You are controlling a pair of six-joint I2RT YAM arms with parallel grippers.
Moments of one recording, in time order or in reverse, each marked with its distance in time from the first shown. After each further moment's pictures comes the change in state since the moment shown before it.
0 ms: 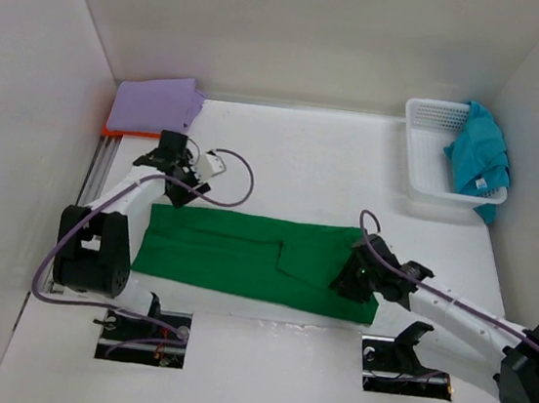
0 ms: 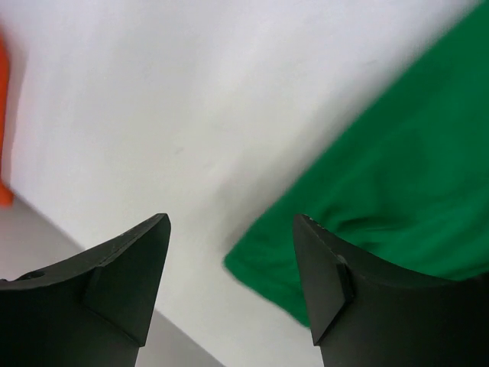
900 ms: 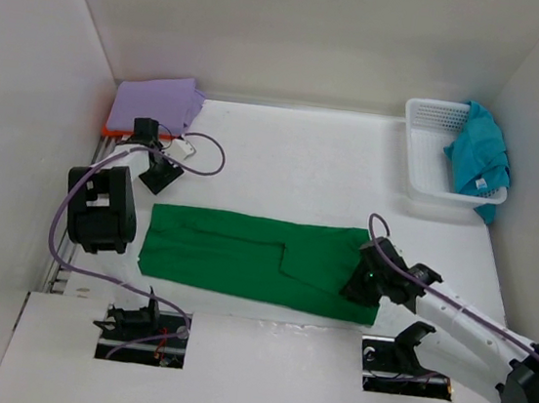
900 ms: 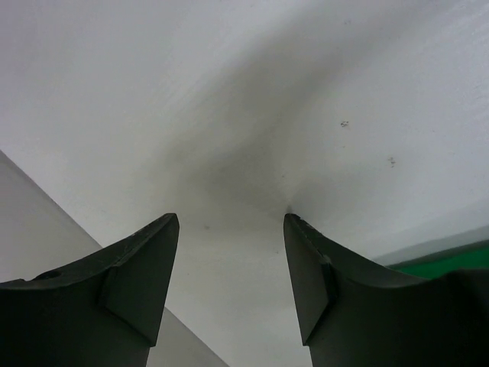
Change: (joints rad) left arm 0.294 0.336 0.200 0.067 -0.023 0.012; right arm -0.049 -0.034 -0.009 -0.071 0.017 -0.013
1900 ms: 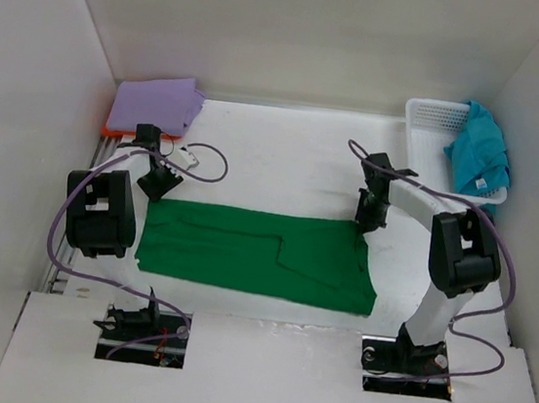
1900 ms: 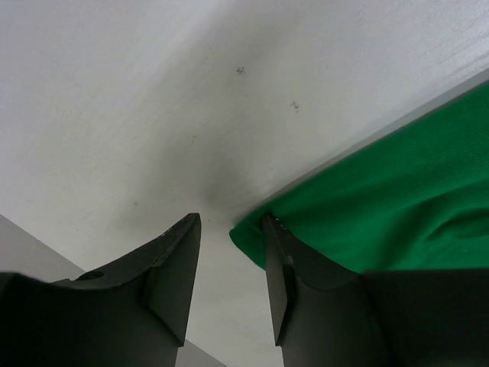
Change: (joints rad) left arm -0.008 -0.034 -0.030 -0.137 0.039 0.014; right arm -0.383 0.829 0.710 -0.100 0.044 -0.649
